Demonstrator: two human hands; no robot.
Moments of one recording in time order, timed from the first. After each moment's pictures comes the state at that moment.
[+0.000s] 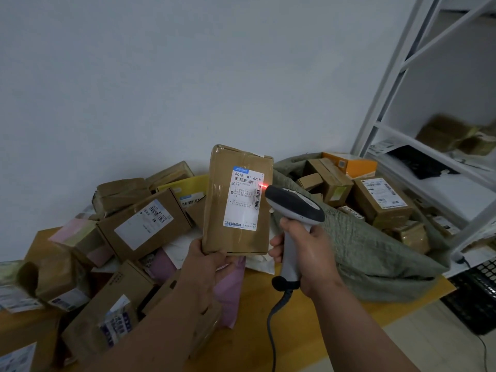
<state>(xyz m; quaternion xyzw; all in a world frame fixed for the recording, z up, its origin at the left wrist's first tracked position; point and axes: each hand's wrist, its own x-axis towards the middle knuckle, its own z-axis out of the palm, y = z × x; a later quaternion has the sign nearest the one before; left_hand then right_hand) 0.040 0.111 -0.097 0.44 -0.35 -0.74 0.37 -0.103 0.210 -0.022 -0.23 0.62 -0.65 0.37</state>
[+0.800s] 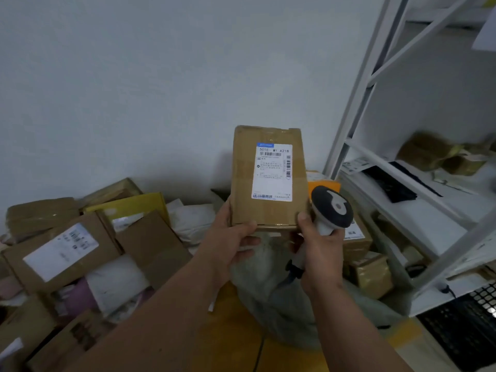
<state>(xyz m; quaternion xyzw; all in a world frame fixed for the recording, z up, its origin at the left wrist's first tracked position) -0.178 0.119 -0.021 0.39 -0.50 -0.71 0.32 -0.308 0.197 -0.031 -0.13 0.61 -0.74 0.26</state>
